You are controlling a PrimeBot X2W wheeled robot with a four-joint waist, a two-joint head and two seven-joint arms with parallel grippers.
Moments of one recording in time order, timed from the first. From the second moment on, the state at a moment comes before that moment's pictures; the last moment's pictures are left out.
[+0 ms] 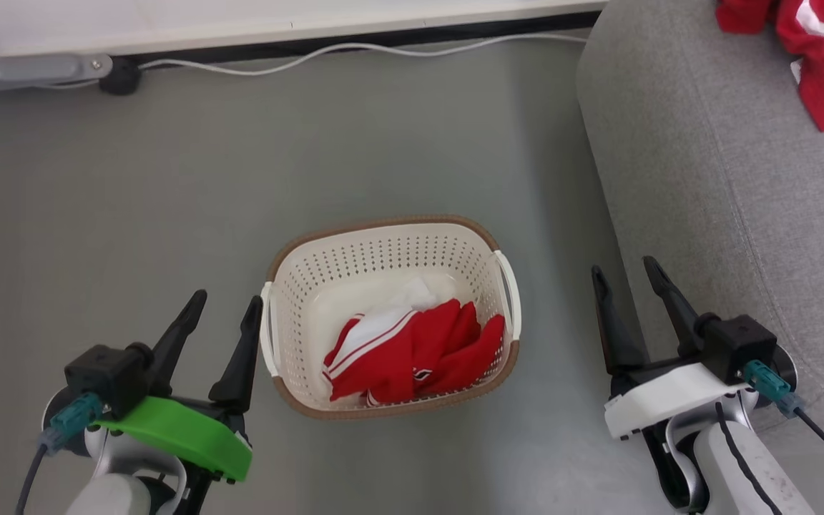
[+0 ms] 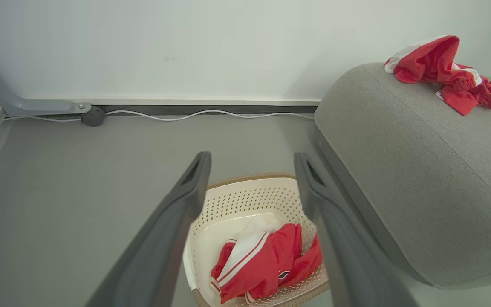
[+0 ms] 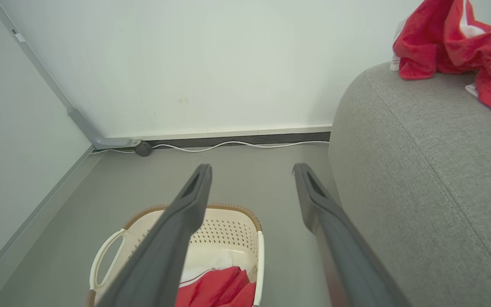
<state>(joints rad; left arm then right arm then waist) -0.06 0.29 -0.37 -0.08 -0.59 0.01 -0.09 -0.05 -0.06 0.23 0.14 0.17 0.01 -0.25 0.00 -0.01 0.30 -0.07</state>
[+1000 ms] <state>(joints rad) -0.51 0.33 -0.58 -0.02 -0.33 -0.06 0.19 -0.33 -0.06 0.27 0.08 0.17 0.03 -0.25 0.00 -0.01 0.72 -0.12</state>
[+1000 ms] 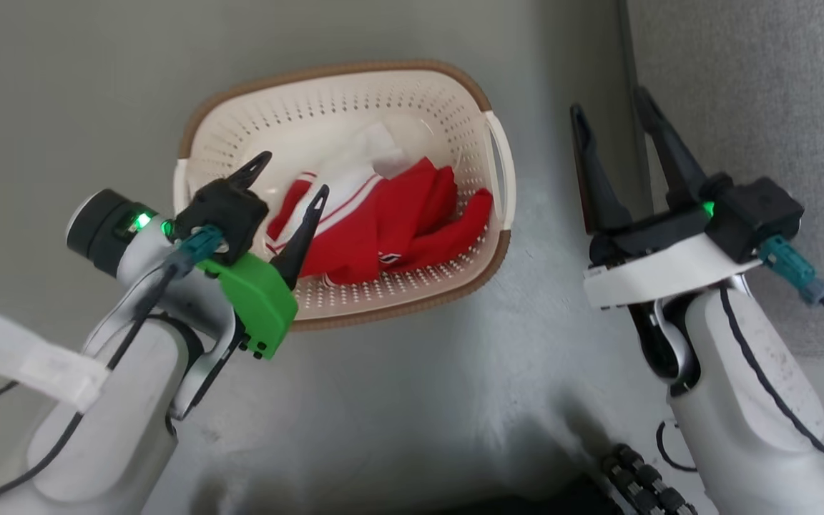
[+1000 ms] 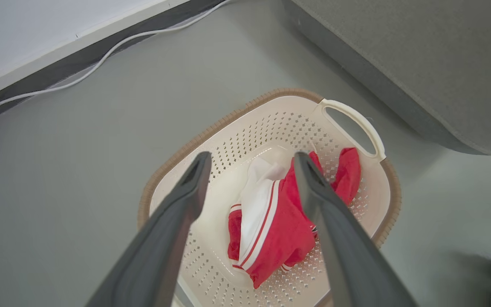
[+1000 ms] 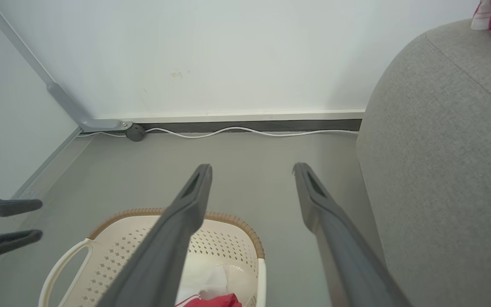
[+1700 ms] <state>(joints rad) -0.63 0.40 -0.72 0.17 -0.16 -0.11 0.36 -0.48 -0.06 0.35 0.04 0.34 -0.01 -0.25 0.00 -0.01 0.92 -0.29</state>
